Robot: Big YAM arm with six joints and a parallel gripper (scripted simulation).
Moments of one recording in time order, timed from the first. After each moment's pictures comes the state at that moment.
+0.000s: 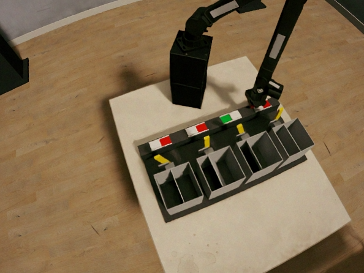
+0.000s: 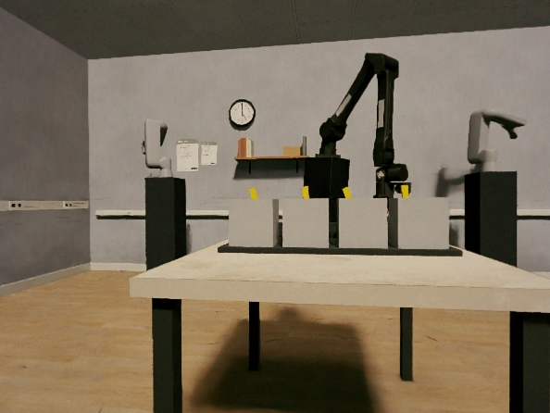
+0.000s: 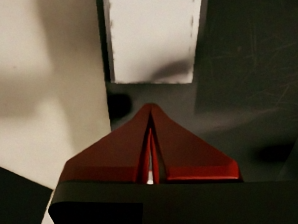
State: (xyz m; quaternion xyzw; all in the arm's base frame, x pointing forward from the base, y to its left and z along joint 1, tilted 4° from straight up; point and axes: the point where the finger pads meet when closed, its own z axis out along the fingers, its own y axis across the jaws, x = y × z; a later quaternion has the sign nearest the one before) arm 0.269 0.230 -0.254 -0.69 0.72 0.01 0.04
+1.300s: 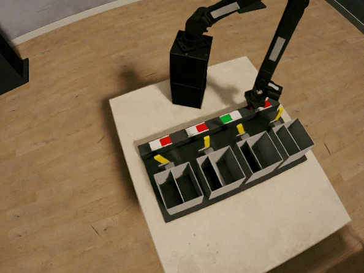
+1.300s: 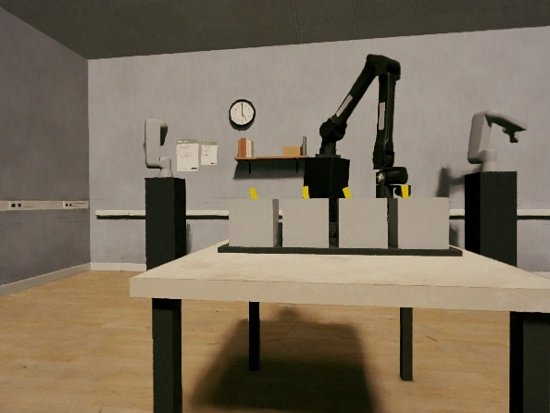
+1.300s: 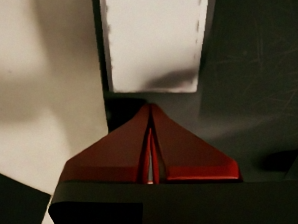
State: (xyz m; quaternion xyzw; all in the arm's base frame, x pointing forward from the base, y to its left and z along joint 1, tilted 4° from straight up) arm 0.269 0.230 -0.265 -0.69 0.72 0.01 0.04
